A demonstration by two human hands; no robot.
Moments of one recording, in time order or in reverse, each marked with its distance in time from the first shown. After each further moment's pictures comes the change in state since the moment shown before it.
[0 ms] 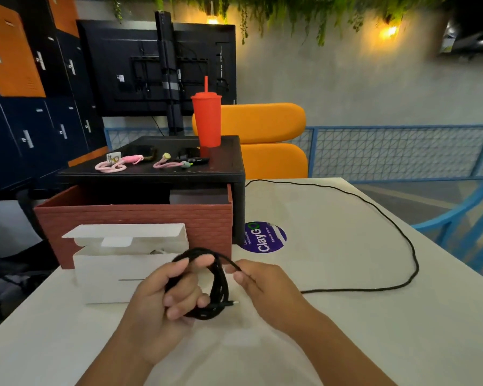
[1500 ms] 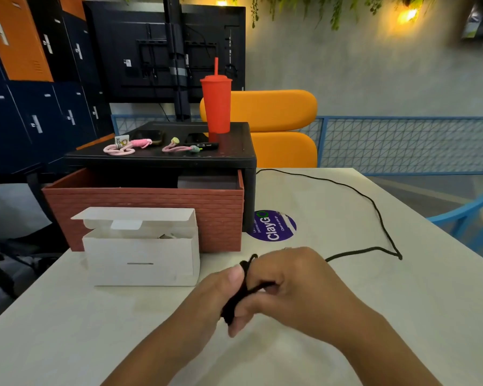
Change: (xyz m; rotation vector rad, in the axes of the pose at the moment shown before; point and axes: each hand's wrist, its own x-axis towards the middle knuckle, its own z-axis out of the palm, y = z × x) left_hand -0.001 -0.030 0.021 1.075 0.148 -0.006; right_hand -0.029 -0.056 -0.041 -0.156 -0.068 -0.223
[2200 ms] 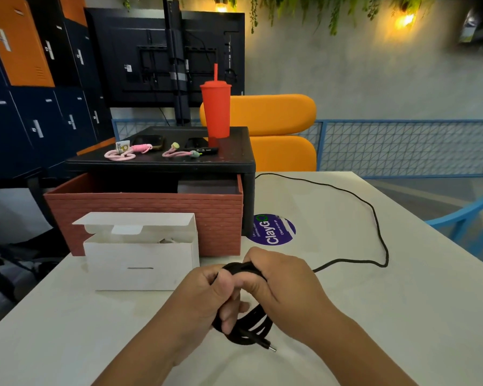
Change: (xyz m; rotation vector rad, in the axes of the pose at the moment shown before) left_hand 0.002 0.003 -0.006 -0.238 0.092 -0.060; right_hand 0.006 0.012 0.024 -0.008 0.157 0.081
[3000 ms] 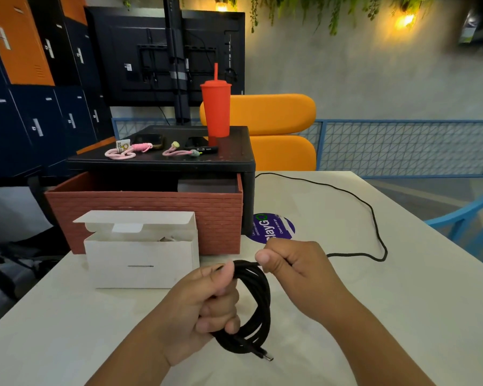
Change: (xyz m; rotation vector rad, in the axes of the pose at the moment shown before) left_hand -0.004 0.005 -0.005 -0.372 -0.067 -0.166; right_hand 0.003 0.020 -0.009 0.251 0.152 0.009
